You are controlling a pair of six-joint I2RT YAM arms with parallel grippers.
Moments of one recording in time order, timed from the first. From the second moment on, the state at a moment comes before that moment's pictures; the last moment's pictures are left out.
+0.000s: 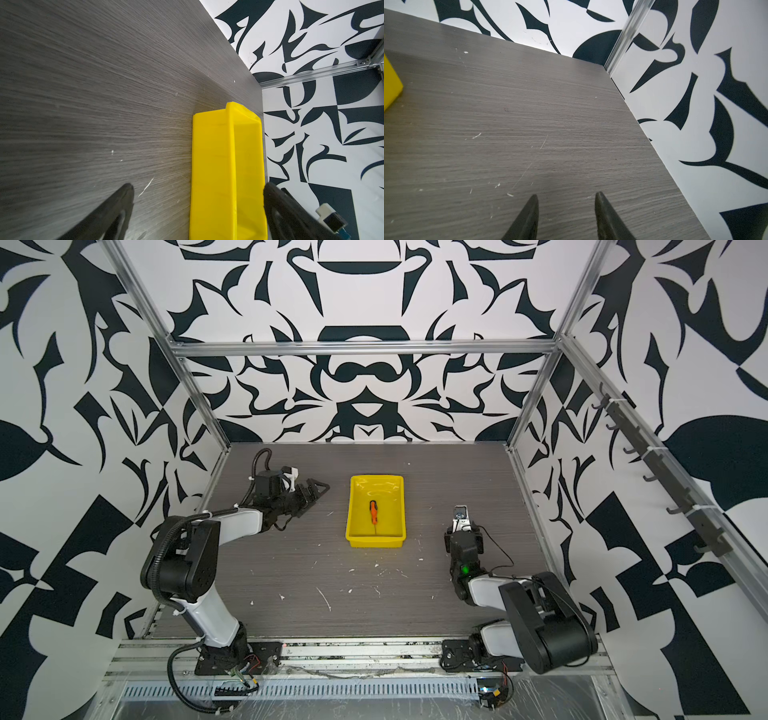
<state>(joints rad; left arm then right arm) -0.19 1.76 0.91 0.27 0.58 -0.79 0.24 1.38 0.22 0.78 0.50 -0.08</state>
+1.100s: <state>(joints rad) -0.11 1.45 0.85 -0.13 -0.55 -0.36 0.20 1.60 0.30 0.94 0.48 -0.03</state>
